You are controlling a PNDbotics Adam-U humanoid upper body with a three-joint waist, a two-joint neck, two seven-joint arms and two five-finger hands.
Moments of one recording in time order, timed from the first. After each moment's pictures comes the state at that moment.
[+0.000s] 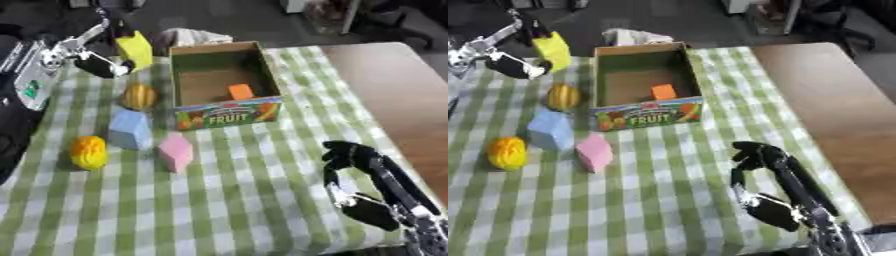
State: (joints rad) left arm -0.89 0.50 -0.24 -1.06 -0.79 -0.27 -0.30; right arm 0.02 -0.23 0.21 -1.89 0.38 -0.13 0.21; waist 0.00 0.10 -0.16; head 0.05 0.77
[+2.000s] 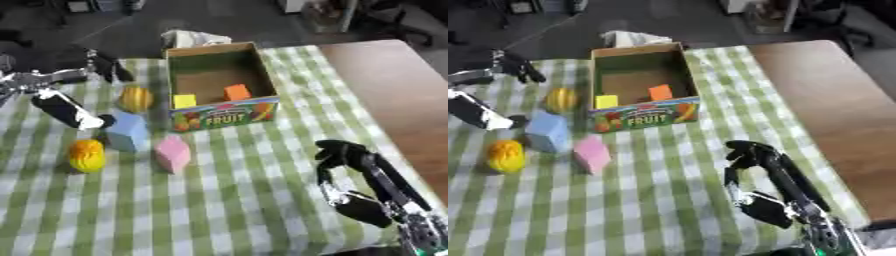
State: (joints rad) left arm -0.52 0.87 -0.32 -1.60 -0.55 -0.33 -0.62; right arm 0.02 -0.24 0.21 -1.88 0.39 -0.13 0.21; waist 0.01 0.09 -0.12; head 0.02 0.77
